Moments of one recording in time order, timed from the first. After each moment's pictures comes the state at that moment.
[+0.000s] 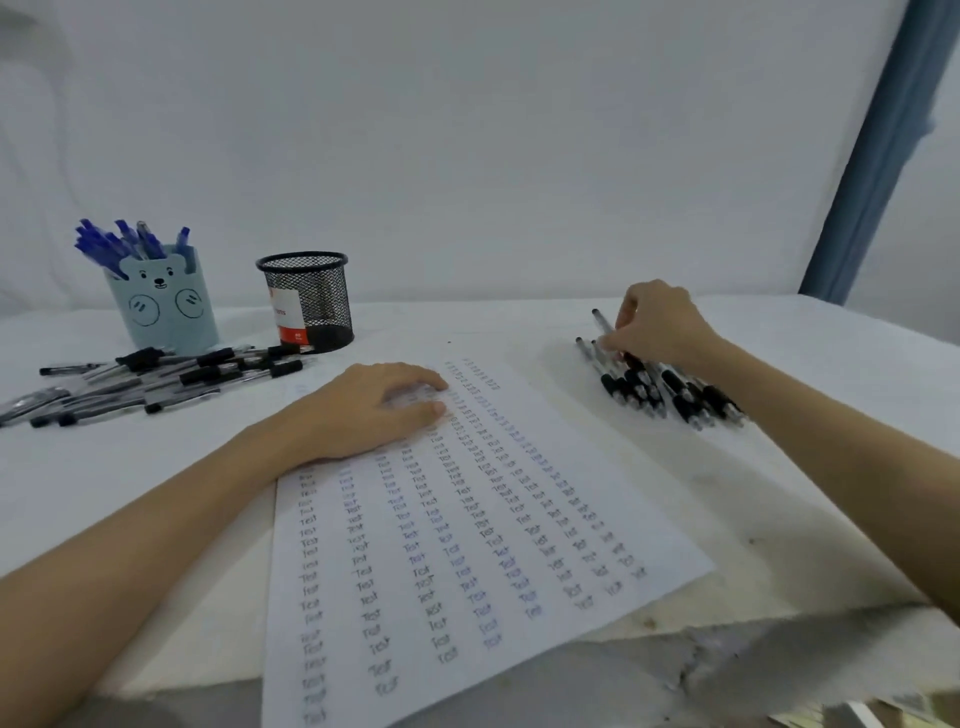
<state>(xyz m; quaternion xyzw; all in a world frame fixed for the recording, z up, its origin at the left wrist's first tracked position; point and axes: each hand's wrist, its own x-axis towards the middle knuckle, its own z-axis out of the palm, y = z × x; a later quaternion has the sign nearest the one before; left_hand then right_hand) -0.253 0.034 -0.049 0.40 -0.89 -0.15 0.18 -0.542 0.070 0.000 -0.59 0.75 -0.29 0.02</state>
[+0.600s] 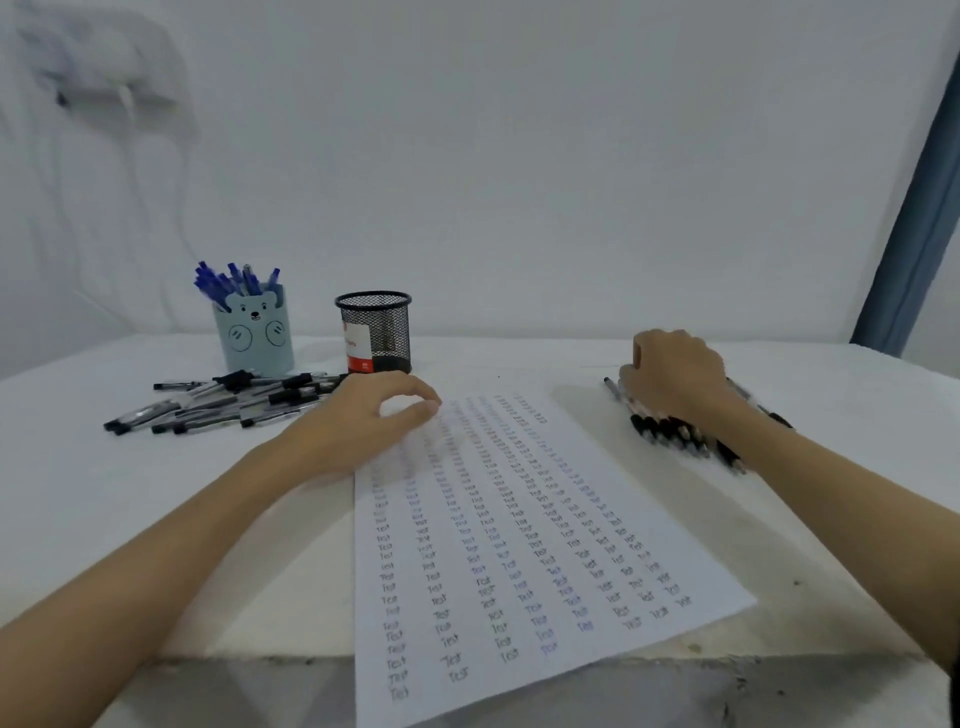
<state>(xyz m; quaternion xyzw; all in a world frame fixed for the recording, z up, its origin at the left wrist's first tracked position) -0.210 0.052 -0.032 0.42 -0.85 -0.14 0.29 -0.518 0.064 -0.005 -0.60 0.76 -0.20 -0.12</state>
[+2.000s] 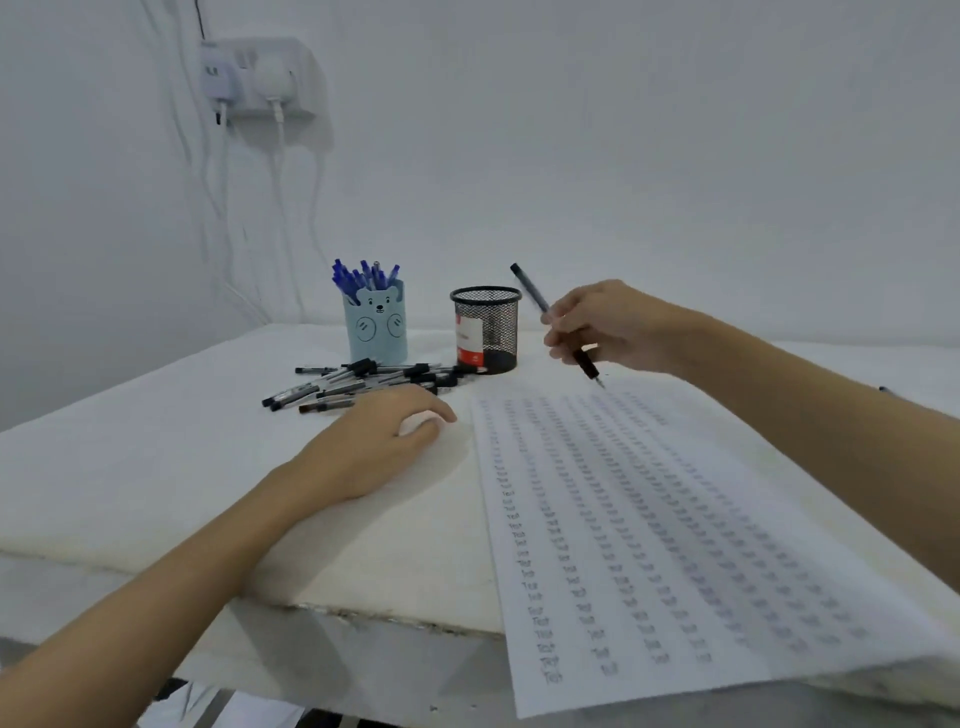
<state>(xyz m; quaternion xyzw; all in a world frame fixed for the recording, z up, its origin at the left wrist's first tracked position) -0.124 0.080 -0.045 0.48 -0.82 -0.09 0.29 -0.371 0.039 0.041 -0.64 0.50 -0.39 0.44</state>
